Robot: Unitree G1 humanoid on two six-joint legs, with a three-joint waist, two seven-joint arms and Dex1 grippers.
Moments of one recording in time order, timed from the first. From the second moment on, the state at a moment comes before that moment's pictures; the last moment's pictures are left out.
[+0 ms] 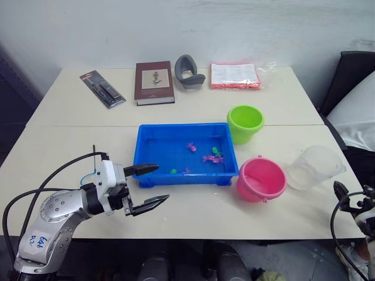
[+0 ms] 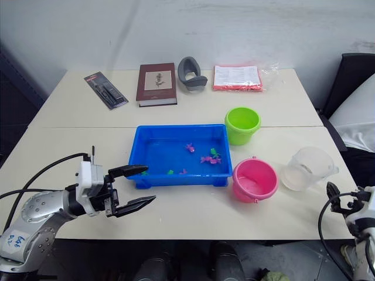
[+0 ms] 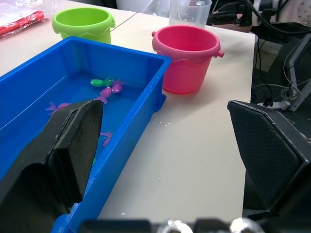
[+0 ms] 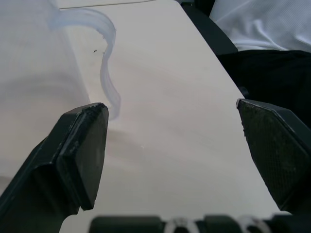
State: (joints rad) left arm 0.06 0.67 0.15 -0.50 -0.58 0.33 -0.88; right arm 0.02 -0.58 -0.63 0.41 0.45 0.01 0.50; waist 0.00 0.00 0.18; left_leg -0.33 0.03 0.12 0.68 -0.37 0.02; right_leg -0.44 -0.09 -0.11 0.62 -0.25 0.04
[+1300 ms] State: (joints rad) left arm 0.02 0.68 0.12 -0.46 -0.54 0.31 -0.92; right arm -0.30 -0.65 -0.57 0.80 0.47 -0.08 0.78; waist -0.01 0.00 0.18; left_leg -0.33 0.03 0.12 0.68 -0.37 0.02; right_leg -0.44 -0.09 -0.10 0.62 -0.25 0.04
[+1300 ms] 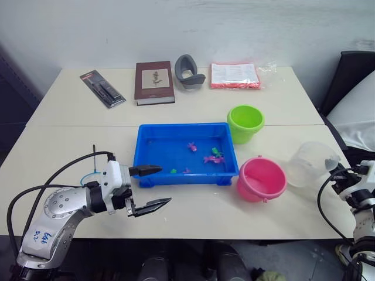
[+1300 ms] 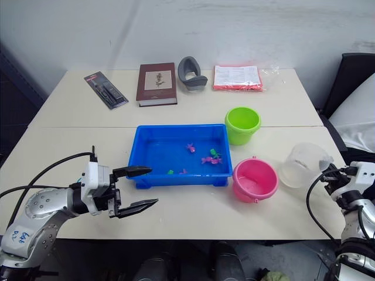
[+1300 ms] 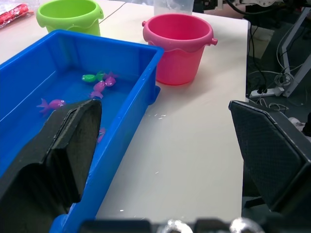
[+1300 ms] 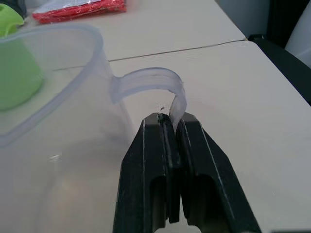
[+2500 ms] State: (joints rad) left arm -0.24 0.57 -0.03 -0.24 -0.52 0.31 -1.01; right arm 0.10 -0.69 -0.64 -0.04 0.35 -0.22 0.68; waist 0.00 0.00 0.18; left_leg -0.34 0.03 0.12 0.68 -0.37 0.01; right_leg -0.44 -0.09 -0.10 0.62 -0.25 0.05
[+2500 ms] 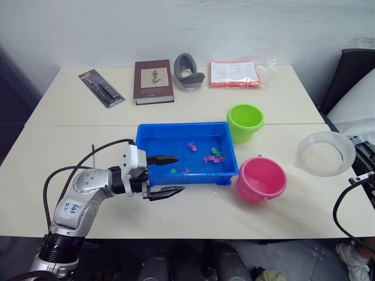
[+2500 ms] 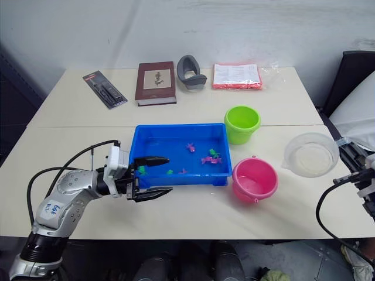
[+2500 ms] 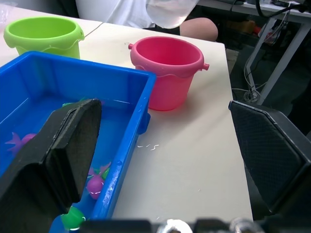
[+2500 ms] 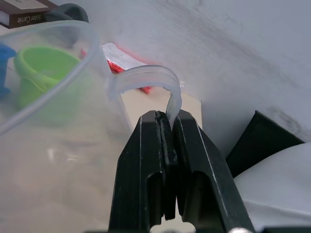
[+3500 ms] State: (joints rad) left arm -0.28 0.52 -0.04 -0.18 -0.49 0.25 -1.05; right arm 0.11 -0.70 -0.55 -0.07 0.02 -0.51 0.51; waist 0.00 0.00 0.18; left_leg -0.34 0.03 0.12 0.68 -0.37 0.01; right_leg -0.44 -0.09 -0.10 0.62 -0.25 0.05
